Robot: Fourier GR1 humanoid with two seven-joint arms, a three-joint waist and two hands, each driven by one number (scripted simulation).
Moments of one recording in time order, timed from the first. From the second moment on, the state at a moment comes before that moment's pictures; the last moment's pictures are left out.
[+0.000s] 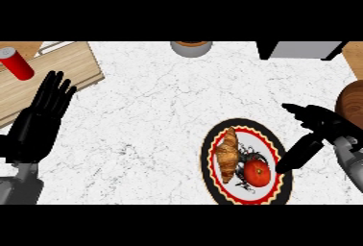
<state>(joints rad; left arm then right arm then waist) -0.14 0.44 -0.07 -1.59 0.53 0.11 -0.02 -0.39 -0.68 0.36 -1.62 -0.20 0.22 1.14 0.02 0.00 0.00</state>
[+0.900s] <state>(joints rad) -0.12 0.39 -0.03 -1.58 0.49 0.07 -0.03 -0.27 -0.60 0.49 -1.74 0.01 0.10 1.14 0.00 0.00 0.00</state>
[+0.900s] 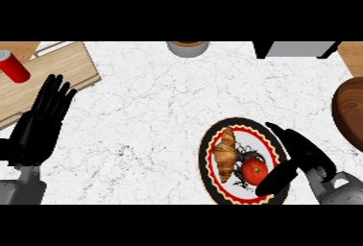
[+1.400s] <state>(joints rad) -0.11 0.36 0.01 -1.60 0.46 0.05 0.00 -0.20 -0.50 0.49 -1.68 0.16 0.10 1.08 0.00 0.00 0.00</state>
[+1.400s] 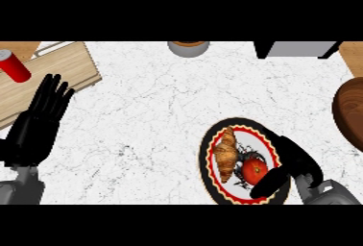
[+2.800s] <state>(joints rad) -0.13 0.29 0.08 -1.58 0.39 -0.01 0.03 -0.21 -0.51 0.50 -1.54 0.37 0.36 0.76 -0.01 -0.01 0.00</state>
